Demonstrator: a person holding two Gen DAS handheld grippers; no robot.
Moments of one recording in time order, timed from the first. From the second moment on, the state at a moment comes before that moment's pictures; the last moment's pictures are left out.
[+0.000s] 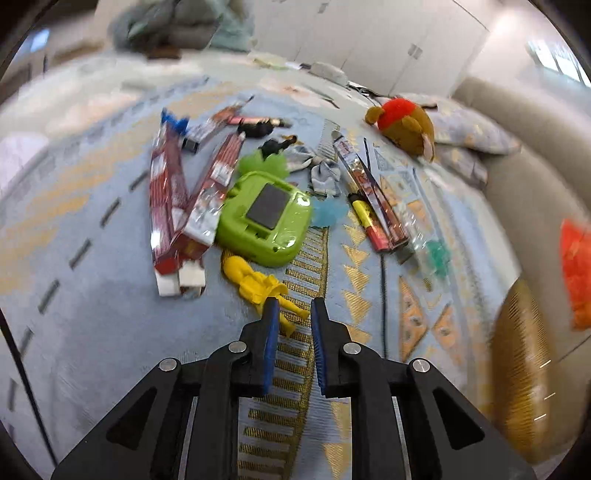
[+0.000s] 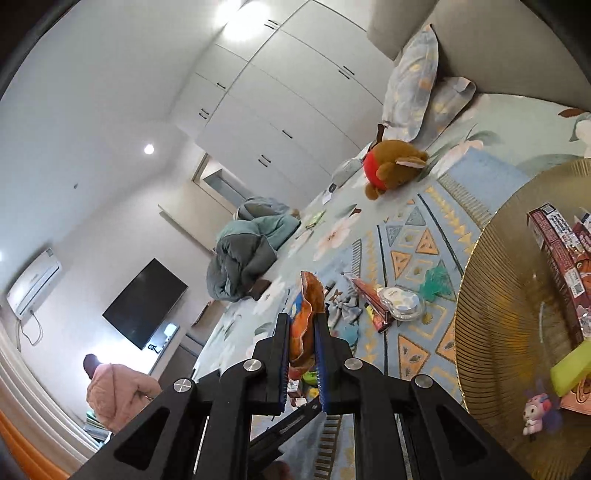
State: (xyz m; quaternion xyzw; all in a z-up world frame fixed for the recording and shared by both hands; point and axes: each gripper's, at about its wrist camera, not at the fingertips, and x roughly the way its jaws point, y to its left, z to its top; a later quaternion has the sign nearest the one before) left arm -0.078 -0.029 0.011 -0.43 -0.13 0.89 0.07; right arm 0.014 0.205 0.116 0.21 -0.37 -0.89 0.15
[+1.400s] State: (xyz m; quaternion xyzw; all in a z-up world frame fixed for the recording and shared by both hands) left arm -0.097 -0.039 0.002 -0.42 -0.17 0.89 0.02; right arm 0.062 0.224 0.133 0.18 -0.39 -0.89 0.13
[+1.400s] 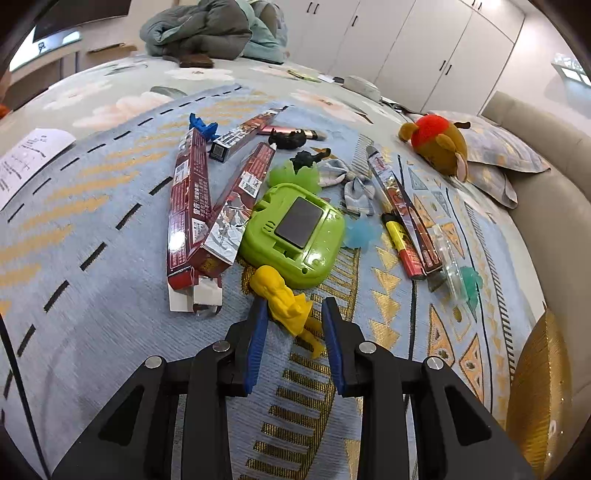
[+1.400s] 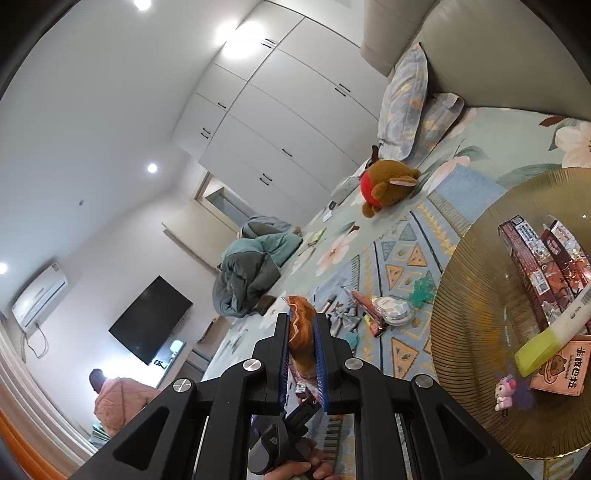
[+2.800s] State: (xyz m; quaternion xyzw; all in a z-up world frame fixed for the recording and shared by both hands) left arm -0.027 0.054 0.108 -0.41 -0.11 0.86 0.28; right arm 0.126 0.312 0.152 0.09 -0.42 -0.90 -0.06
